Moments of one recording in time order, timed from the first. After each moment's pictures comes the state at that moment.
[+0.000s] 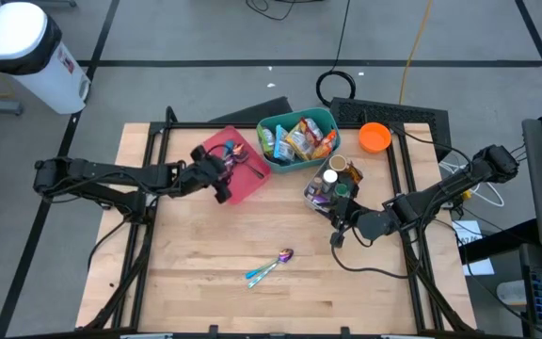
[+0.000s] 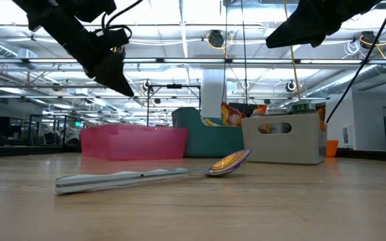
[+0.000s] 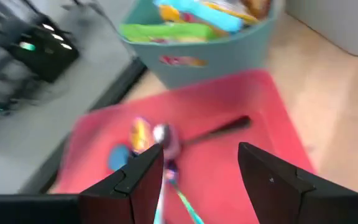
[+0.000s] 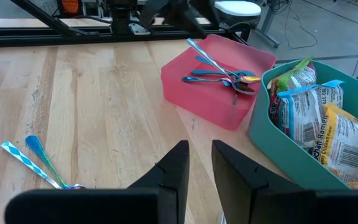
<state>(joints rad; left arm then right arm) 0.11 1.14 0.65 -0.19 -0.54 -0.08 0.44 1.12 0.70 -0.10 0.73 0.30</state>
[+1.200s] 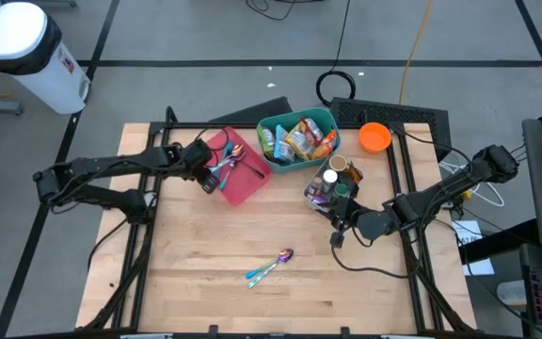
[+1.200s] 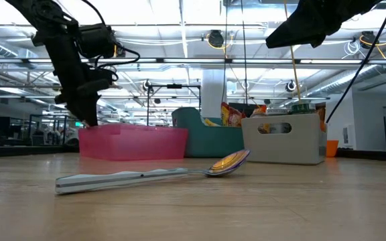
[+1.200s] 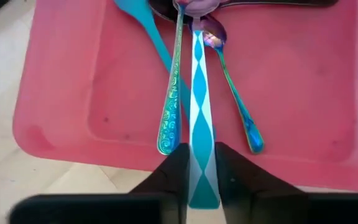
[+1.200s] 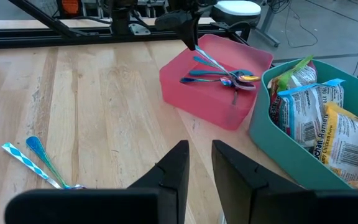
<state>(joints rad) 0.47 1.17 0.65 -0.57 -0.13 -0.32 0.44 1.12 0.70 -0.10 0.73 0.31</state>
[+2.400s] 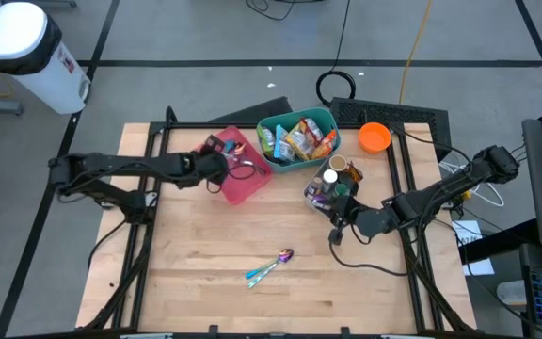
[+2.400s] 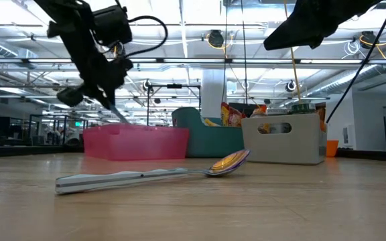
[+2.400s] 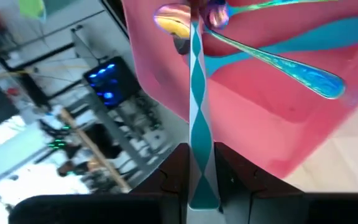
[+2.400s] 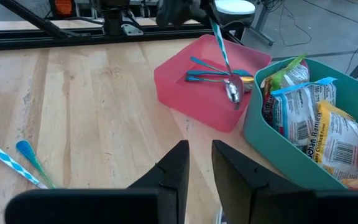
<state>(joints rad) 0.26 1.28 0.78 -0.58 -0.74 1.12 0.42 1.12 0.70 -0.10 0.73 0.31</state>
